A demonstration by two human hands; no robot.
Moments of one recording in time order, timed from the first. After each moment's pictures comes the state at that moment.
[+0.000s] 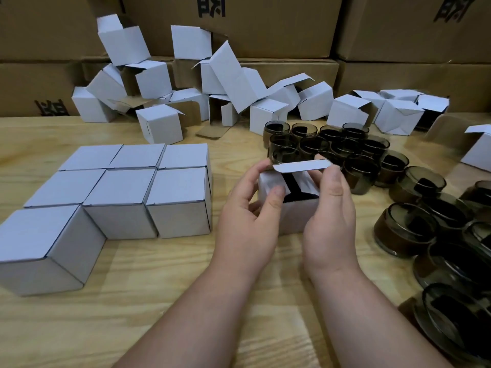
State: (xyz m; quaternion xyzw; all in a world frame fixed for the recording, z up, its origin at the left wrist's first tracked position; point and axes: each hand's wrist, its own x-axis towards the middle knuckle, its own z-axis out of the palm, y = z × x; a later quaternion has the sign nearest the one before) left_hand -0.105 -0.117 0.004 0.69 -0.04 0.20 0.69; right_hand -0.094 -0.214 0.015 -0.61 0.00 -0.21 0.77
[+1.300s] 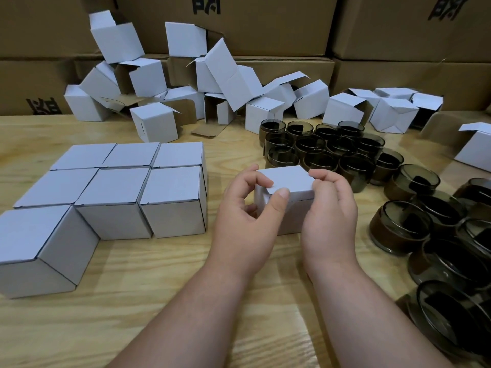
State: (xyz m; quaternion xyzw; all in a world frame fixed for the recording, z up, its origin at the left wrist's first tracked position) left_hand -0.111 -0.117 0.007 0.68 -0.04 0.20 0.70; right_hand -0.083 -0.221 0.007 -0.62 0.09 -0.21 0.75
